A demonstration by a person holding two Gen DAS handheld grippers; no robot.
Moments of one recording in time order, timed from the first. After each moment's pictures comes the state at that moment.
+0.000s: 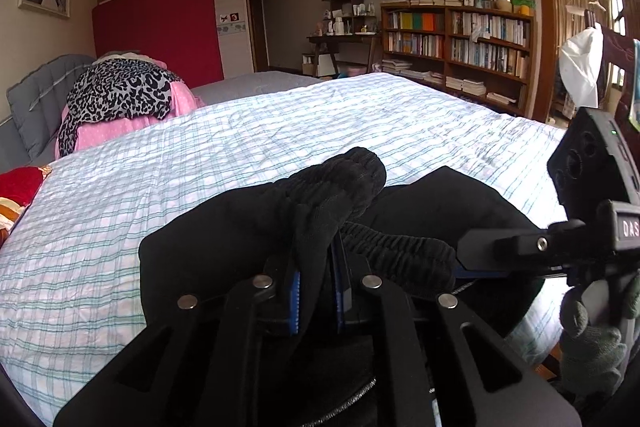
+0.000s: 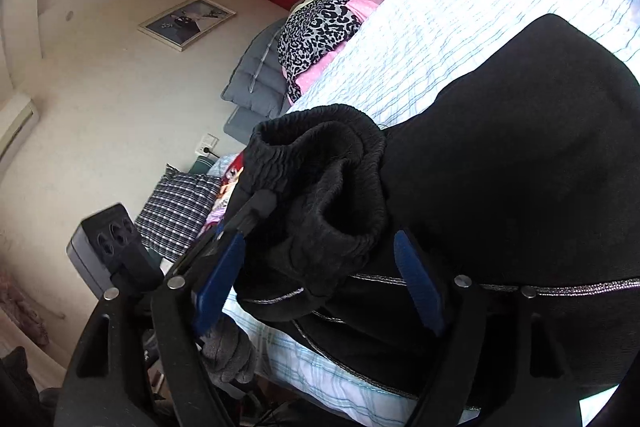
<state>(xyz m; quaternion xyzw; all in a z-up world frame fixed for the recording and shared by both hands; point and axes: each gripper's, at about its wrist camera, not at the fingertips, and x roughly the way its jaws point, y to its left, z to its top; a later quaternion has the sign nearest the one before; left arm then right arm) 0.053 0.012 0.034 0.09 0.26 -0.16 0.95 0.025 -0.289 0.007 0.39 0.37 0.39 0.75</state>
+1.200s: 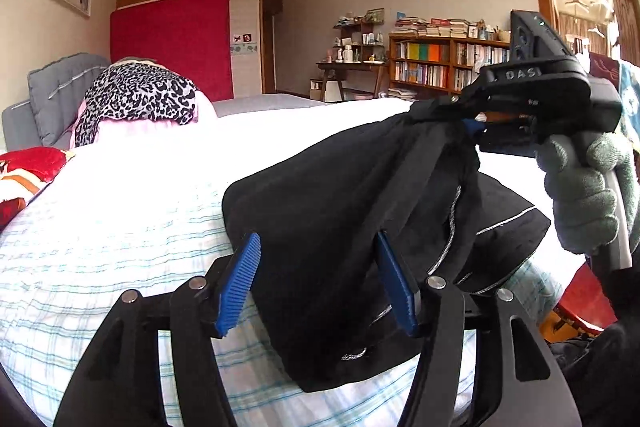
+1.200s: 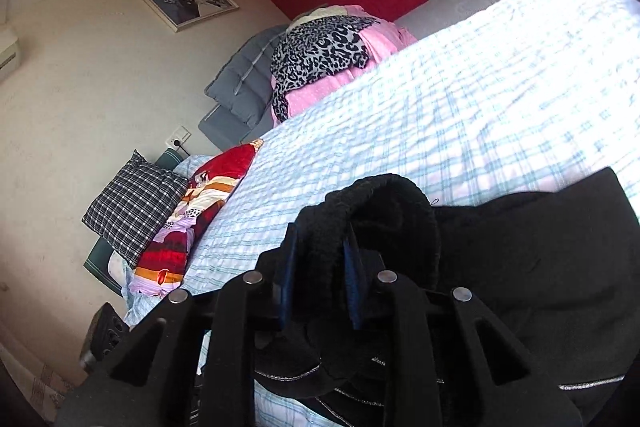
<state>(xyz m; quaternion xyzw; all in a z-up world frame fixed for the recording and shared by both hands) 0.002 0.102 0.014 0.04 0.22 -0.15 0.96 0.045 -0.234 0.094 0.27 0.33 0.35 0.84</state>
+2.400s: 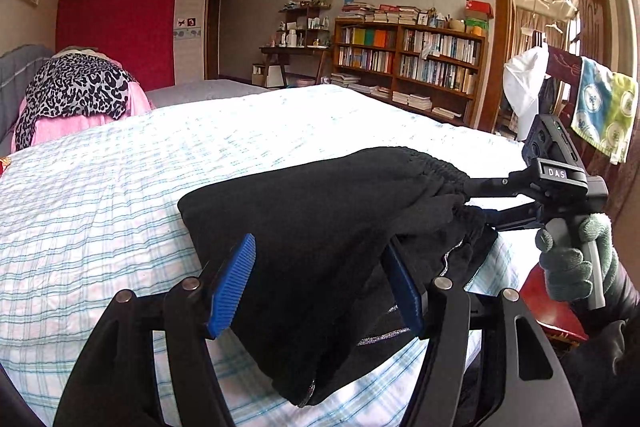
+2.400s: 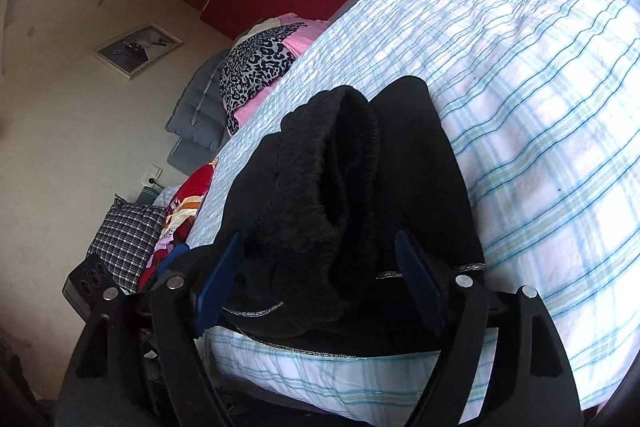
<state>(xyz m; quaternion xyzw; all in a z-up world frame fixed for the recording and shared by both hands) 0.031 0.043 0.032 0.04 0.25 -0.26 0.93 -0.002 -0.371 0.000 0.36 0.38 0.27 0.81</state>
